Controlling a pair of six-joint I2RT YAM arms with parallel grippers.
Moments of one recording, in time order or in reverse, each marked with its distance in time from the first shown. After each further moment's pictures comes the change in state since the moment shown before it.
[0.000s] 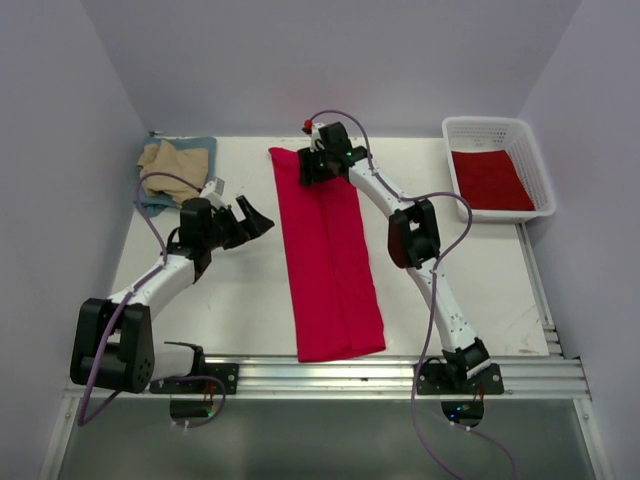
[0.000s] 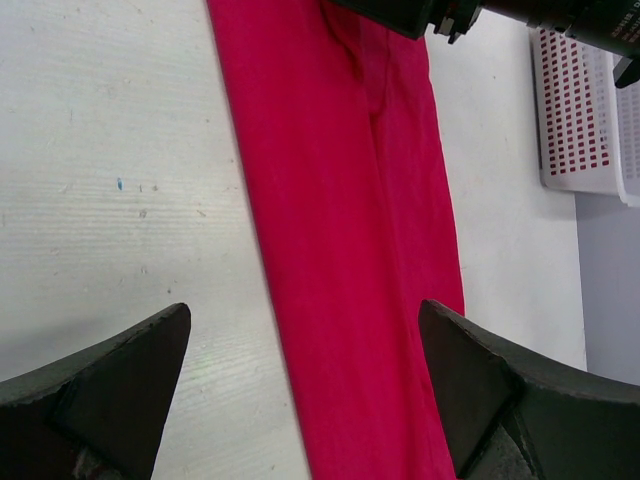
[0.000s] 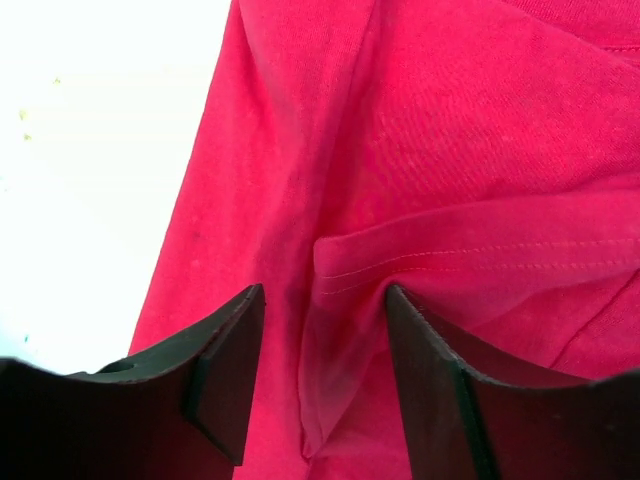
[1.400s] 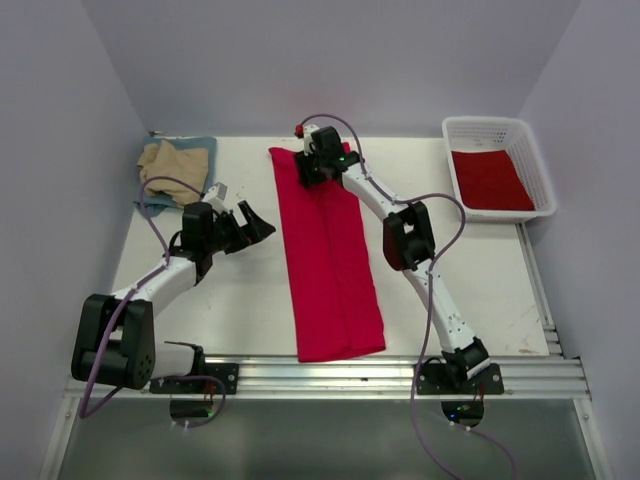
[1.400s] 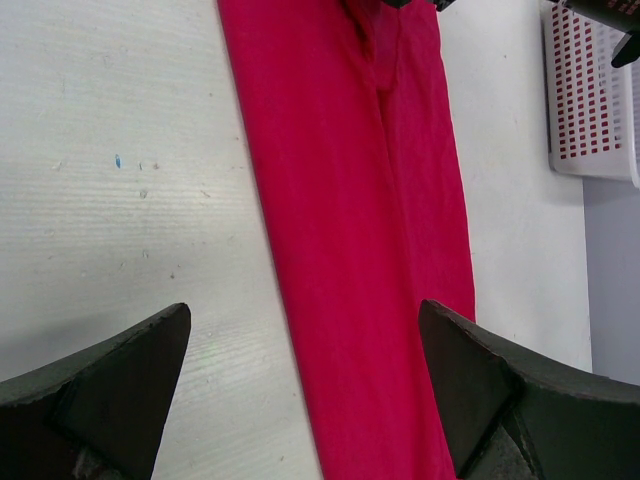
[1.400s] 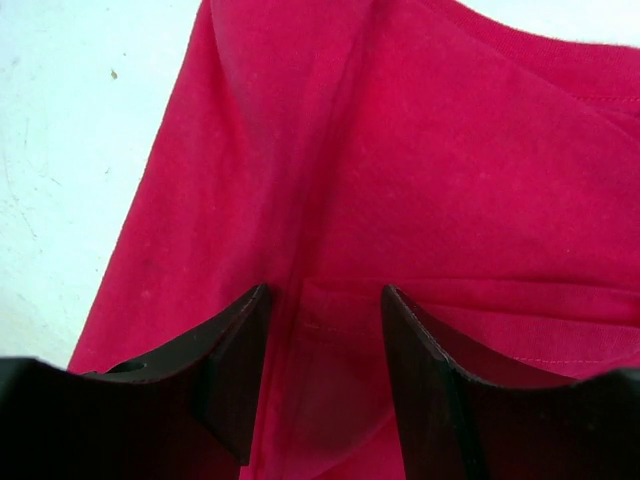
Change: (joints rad) left arm -0.001 0.020 -0.039 0.031 0.021 0.007; right arm 0.032 0.035 0.016 0.051 0.124 -0.115
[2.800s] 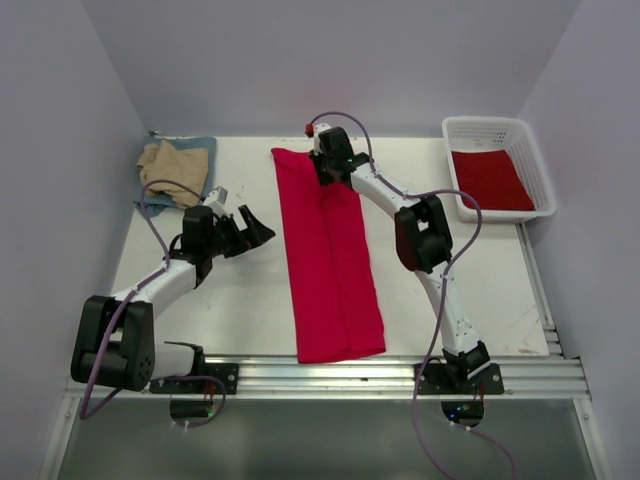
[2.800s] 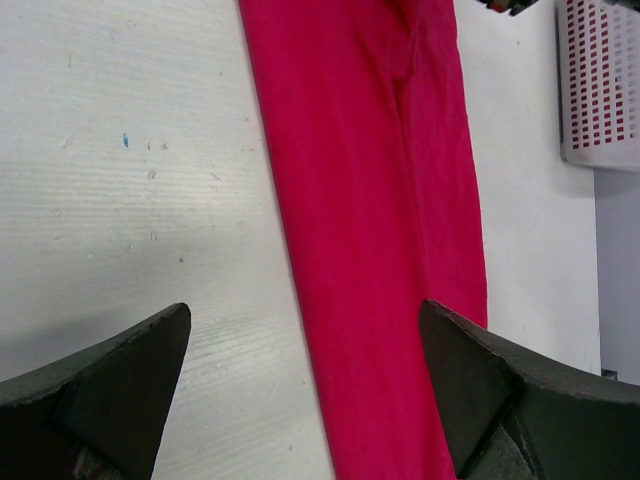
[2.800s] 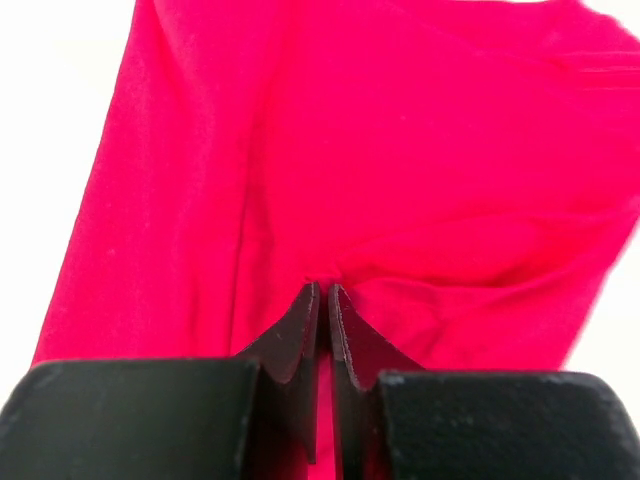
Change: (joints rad) left arm 0.000 -0.009 -0.025 -0.002 0.000 0.010; right arm -0.008 -0.220 -0.344 0.122 0.118 0.003
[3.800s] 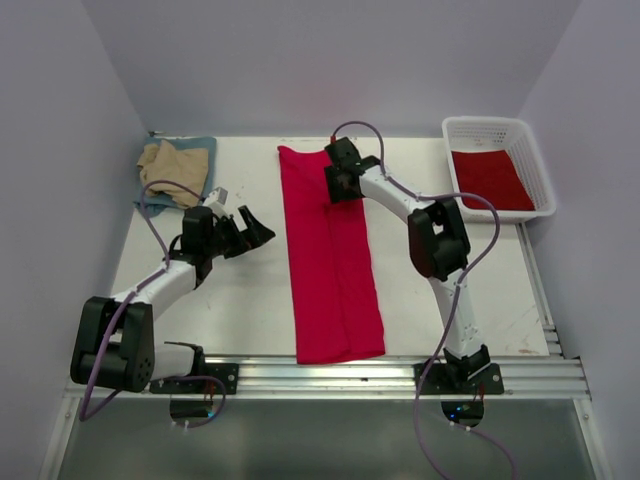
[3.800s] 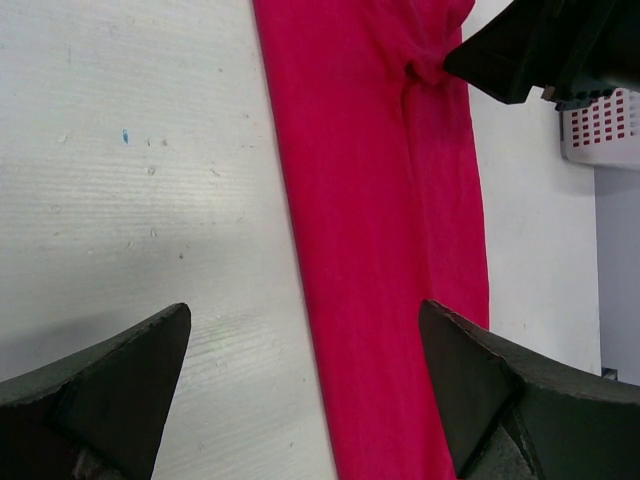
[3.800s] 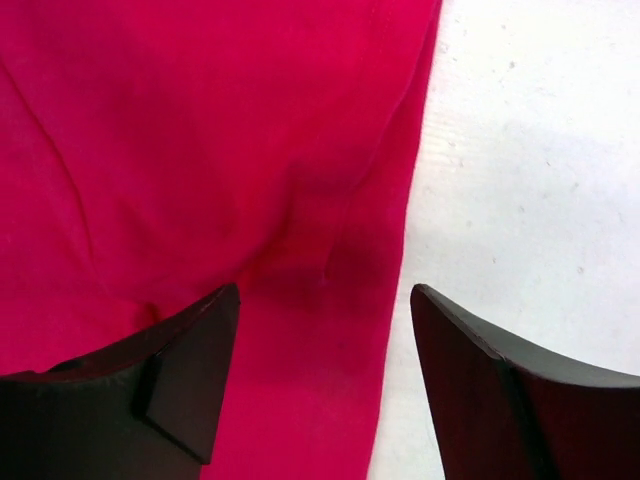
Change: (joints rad) left arm 0.000 -0.005 -0.007 -0.003 0.001 0.002; right arm 0.007 -0.192 -0.237 -0.242 0.312 0.199
